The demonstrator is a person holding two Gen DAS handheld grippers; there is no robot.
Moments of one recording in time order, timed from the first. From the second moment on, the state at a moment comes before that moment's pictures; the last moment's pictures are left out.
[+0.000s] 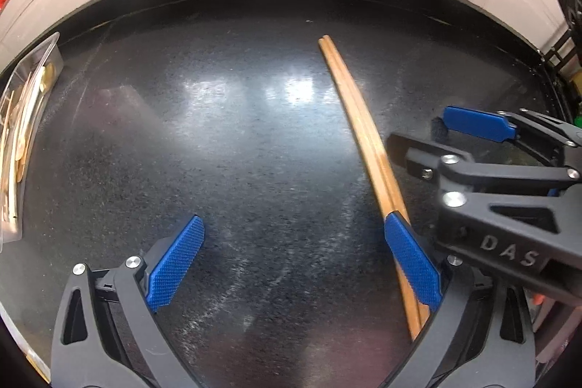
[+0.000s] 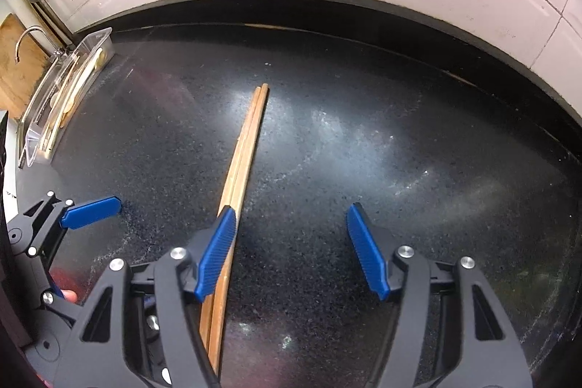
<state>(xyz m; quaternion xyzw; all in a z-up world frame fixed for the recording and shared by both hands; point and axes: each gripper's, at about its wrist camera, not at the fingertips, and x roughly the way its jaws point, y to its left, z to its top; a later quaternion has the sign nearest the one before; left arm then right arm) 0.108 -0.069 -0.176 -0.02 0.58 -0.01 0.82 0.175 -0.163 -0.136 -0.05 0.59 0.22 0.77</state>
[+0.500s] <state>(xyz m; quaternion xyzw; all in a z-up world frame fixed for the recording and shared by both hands) 0.108 -0.069 -0.185 0.01 0.58 0.00 0.82 0.183 -0.176 -0.123 -0.03 0.58 0.22 0.78</state>
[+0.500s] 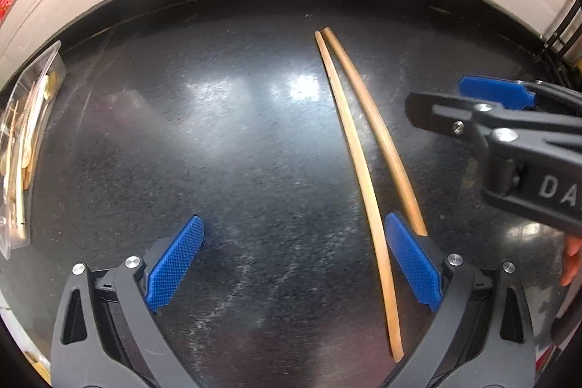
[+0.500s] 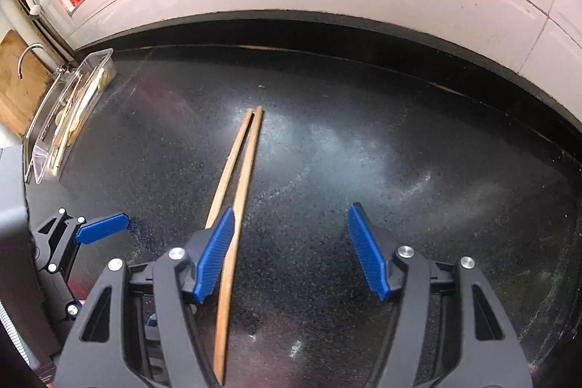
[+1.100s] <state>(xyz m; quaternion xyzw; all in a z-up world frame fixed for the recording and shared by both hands) 0.106 -0.054 -0.181 0.02 0.57 -0.01 0.82 0.175 -0.150 -0.135 -0.07 0.60 0.21 0.77</state>
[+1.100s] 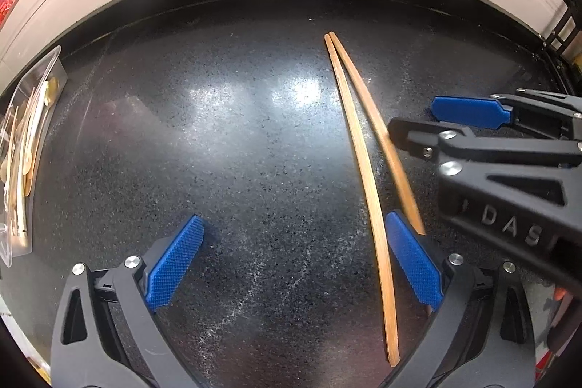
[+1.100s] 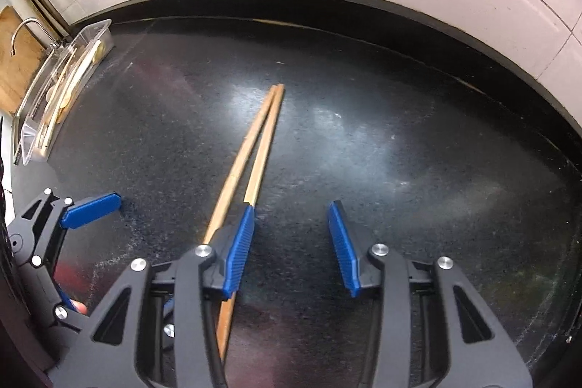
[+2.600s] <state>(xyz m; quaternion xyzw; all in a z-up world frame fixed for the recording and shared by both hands) 0.121 -0.072 -0.163 0.01 0.55 -0.06 0.83 0.175 -0.169 -0.135 -0.03 0.61 0.20 0.77</state>
